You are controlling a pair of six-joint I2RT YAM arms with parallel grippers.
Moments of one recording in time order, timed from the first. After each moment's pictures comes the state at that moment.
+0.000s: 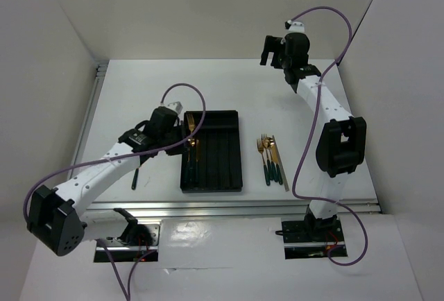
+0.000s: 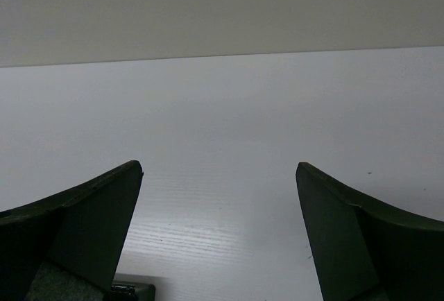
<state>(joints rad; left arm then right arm) -0.52 1.21 0.95 -0.57 0.05 -0.65 0.18 1.89 1.70 -0.12 0.07 0.20</state>
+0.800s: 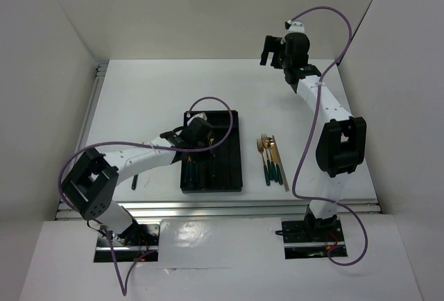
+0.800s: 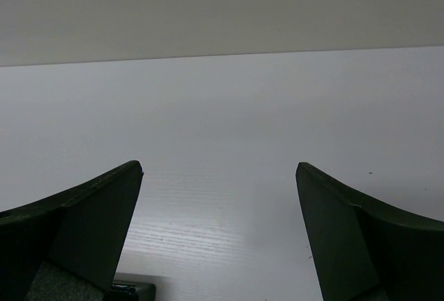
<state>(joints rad) -0.73 1.54 0.97 -0.35 -0.08 -0.87 0.18 1.89 1.70 -0.12 0.07 0.20</state>
